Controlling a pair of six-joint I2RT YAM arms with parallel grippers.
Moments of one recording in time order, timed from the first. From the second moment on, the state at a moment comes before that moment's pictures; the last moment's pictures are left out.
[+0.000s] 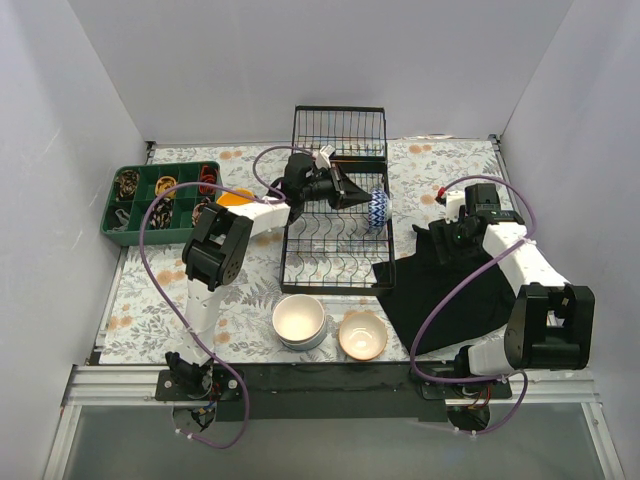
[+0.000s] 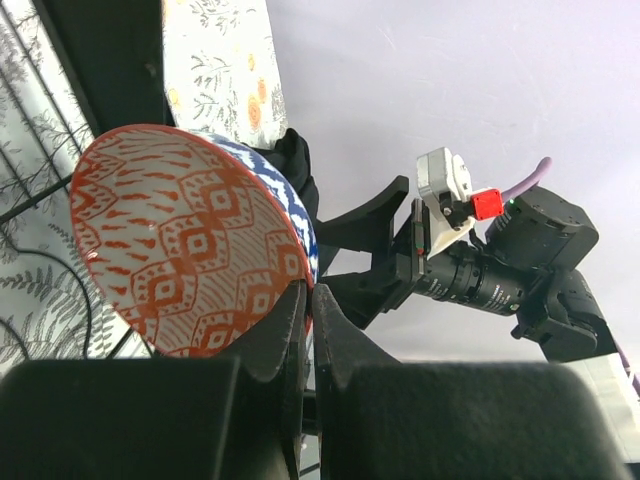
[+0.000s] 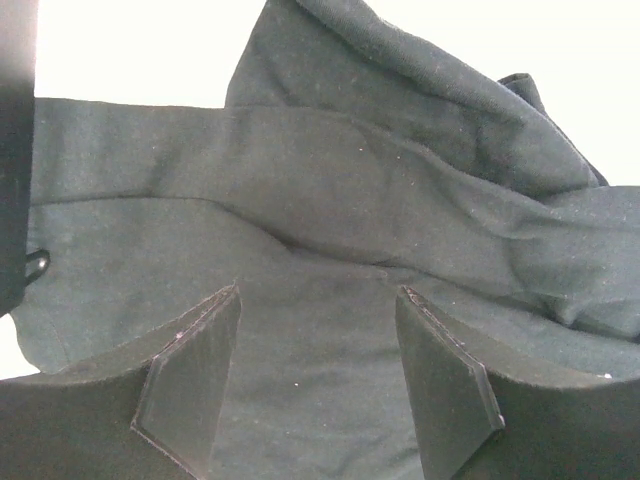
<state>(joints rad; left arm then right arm) -0.52 2.21 1.52 0.49 0.78 -1.21 0.02 1.39 0.96 -0.69 -0.16 -0.27</state>
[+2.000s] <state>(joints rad) -0.53 2.18 1.51 0.34 0.77 -1.10 0.02 1.39 0.95 -0.69 -0.17 -0.27</state>
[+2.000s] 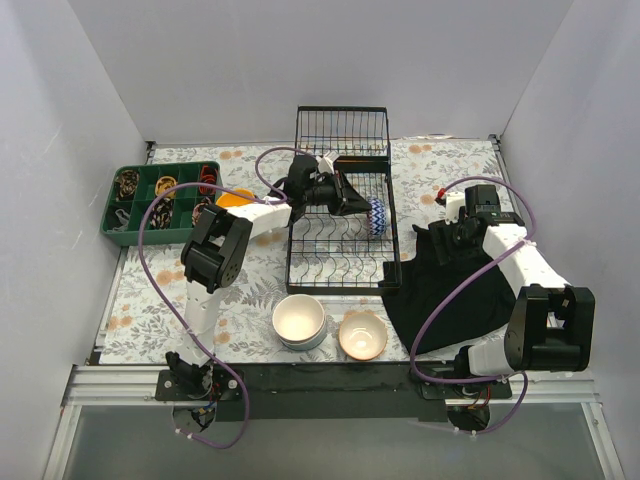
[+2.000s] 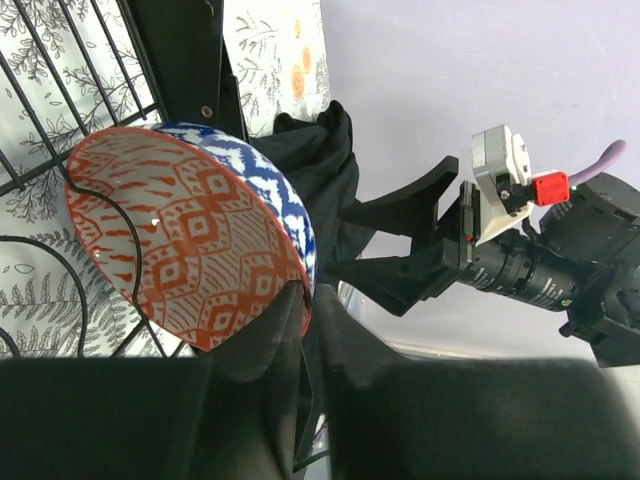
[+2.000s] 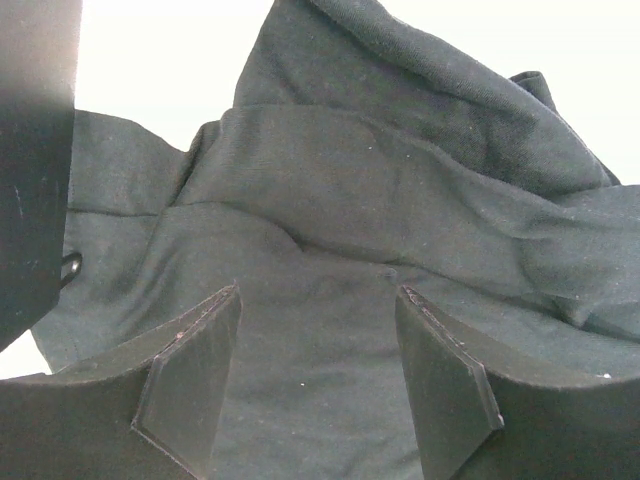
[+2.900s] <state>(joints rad) -0.26 1.97 1.86 -0.49 0.56 -0.34 0.02 1.40 0.98 -0.69 -0.18 -0.29</state>
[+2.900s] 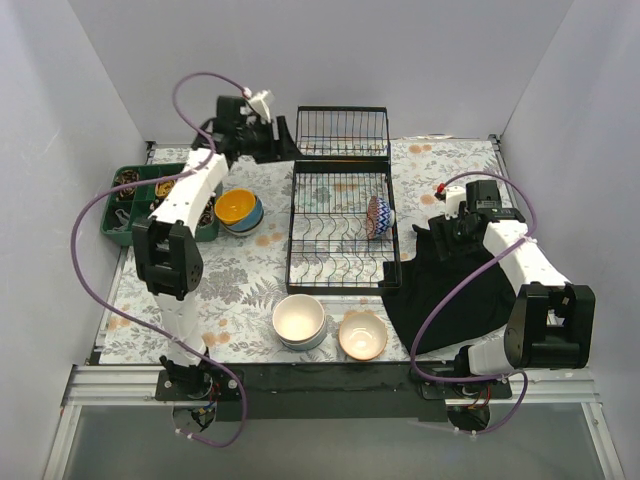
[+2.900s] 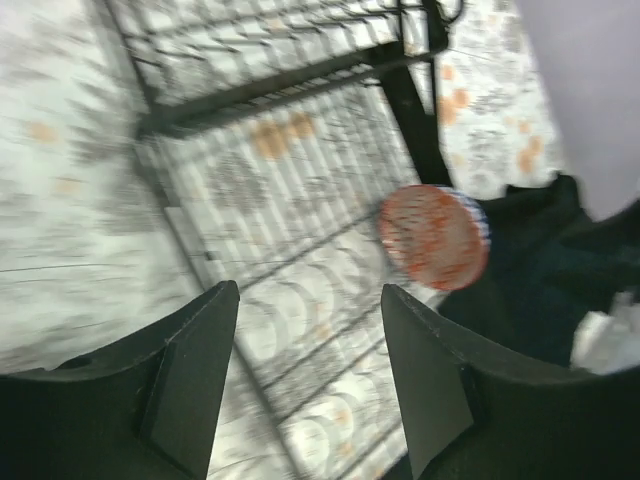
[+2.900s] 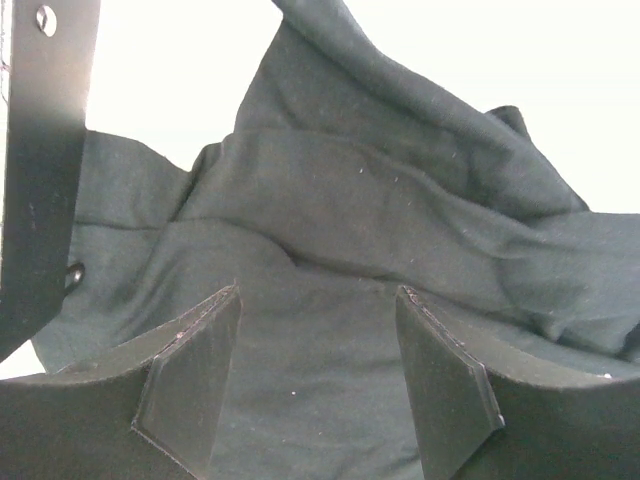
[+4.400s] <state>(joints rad) 0.00 1.70 1.40 -0.84 0.48 1.29 0.02 1.39 0.95 -0.66 -0.25 -0.28</state>
